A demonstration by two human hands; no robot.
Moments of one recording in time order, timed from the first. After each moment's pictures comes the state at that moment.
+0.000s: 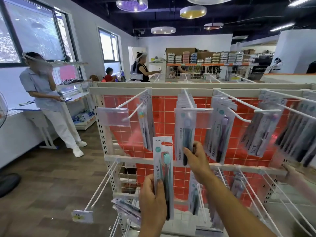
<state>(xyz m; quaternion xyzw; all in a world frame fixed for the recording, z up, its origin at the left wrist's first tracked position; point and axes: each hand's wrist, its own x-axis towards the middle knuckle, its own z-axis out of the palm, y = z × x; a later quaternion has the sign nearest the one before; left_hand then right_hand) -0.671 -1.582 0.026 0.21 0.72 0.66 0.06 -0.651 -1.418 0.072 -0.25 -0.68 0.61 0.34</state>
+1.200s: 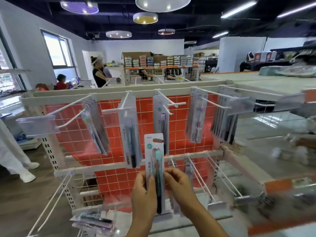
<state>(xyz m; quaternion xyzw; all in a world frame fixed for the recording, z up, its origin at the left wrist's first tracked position) -0.579 -1.532 0.049 0.29 0.68 0.66 0.14 -0.509 -1.448 0.042 -0.26 -0.63 0.64 0.36</state>
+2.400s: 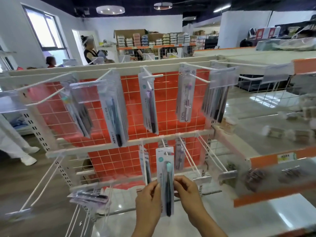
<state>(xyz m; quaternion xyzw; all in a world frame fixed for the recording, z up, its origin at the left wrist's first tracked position) -0.519 -1.533 -0.013 0.33 0.79 0.49 0.18 -0.433 -1.446 -0.042 -0.38 -0.60 0.62 0.33</state>
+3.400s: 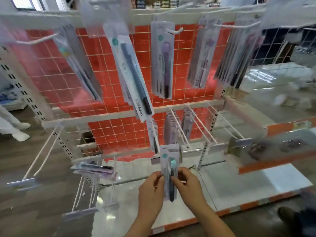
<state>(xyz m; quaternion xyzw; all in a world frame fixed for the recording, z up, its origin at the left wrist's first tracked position) -0.564 -1.581 -0.101 0.36 0.77 0.47 0.24 -0.464 -1.507 -0.108 -0.42 -0.67 0.55 0.27</state>
